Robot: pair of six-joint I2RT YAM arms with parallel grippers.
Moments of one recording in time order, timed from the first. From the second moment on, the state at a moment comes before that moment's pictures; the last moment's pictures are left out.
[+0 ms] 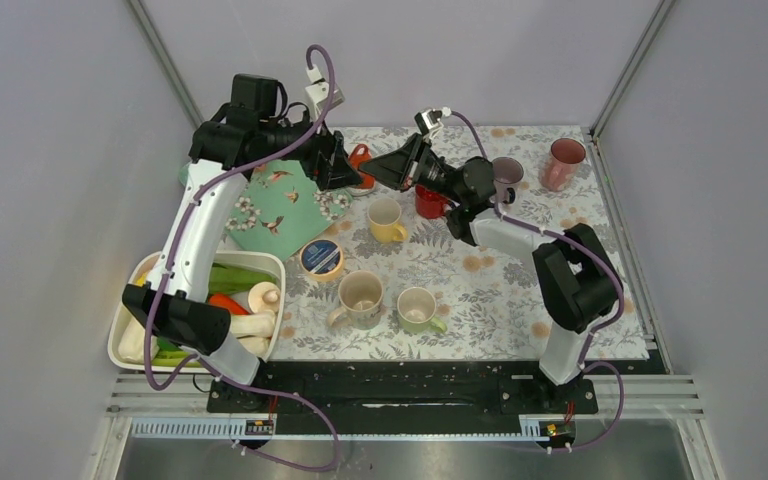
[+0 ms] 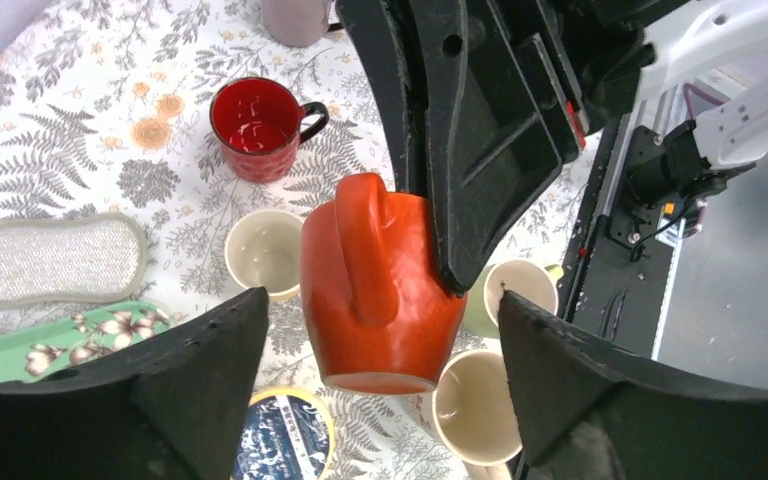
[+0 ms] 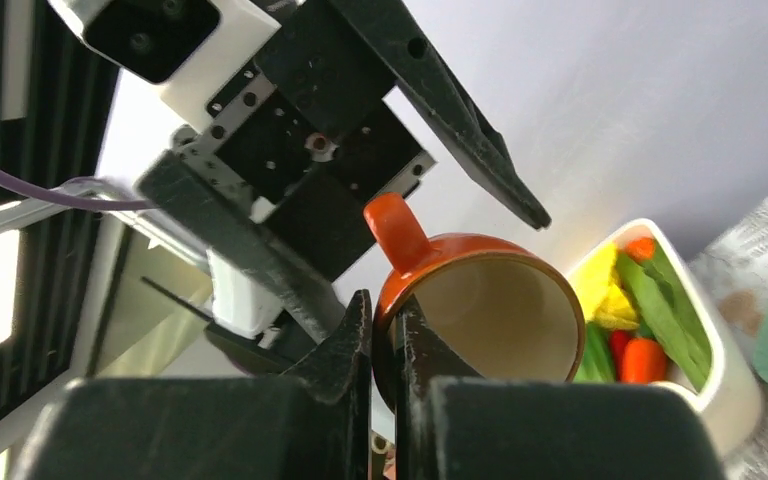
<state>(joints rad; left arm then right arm) -0.27 1.60 1.92 -0.98 0.89 0.29 0.56 1.82 1.19 1.26 -0.70 1.54</state>
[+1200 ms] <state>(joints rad) -0.05 1.43 1.41 -0.88 0.33 0.47 -0.38 1.52 0.92 -0.48 0.16 0.23</state>
